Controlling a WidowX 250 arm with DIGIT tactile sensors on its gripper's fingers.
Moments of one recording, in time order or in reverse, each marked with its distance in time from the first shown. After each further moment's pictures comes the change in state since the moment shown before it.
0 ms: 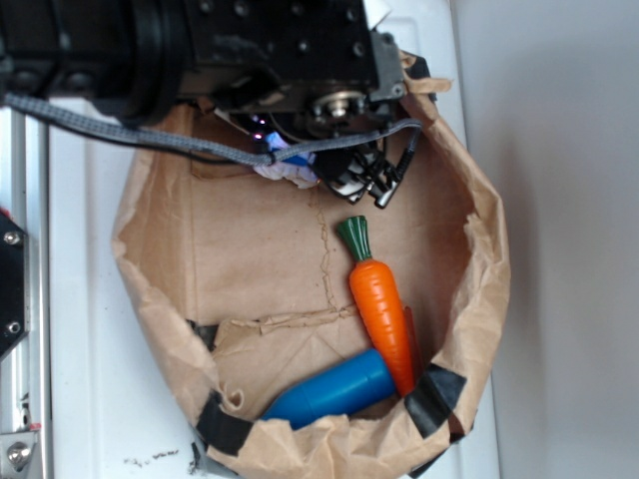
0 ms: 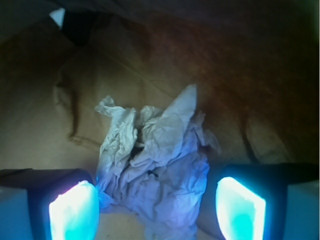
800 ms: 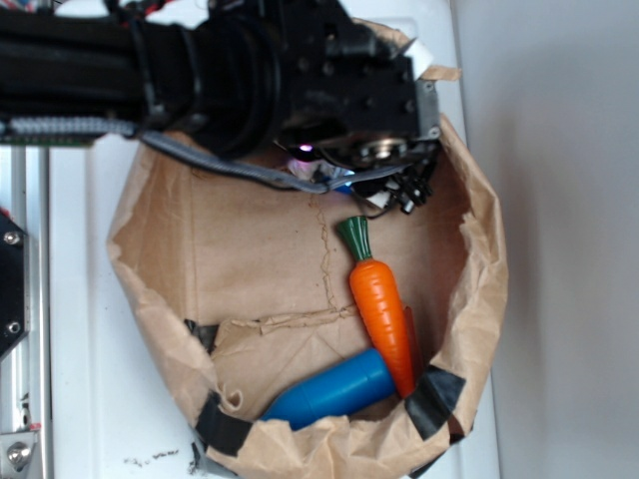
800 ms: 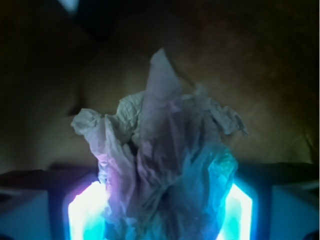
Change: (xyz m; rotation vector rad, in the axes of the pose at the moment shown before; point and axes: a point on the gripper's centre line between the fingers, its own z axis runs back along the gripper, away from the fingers) arm 0.008 -0.029 -0.022 -0.004 0.030 -0.023
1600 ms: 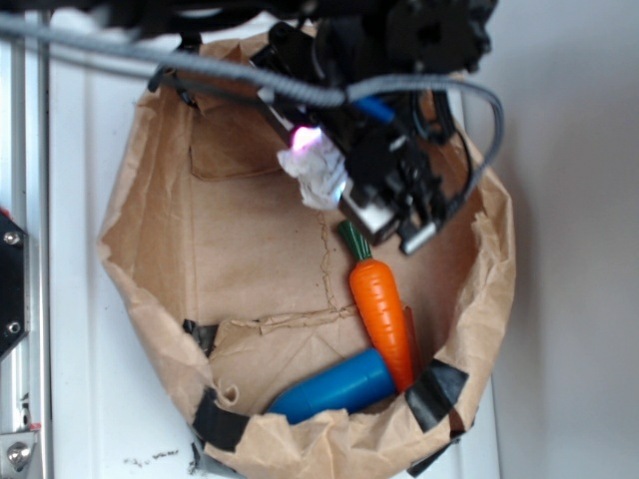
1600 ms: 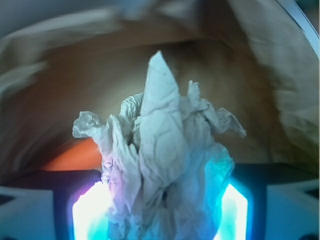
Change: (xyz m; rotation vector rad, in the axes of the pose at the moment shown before) arm -0.042 -0.008 0.110 -0.208 0.111 -0.509
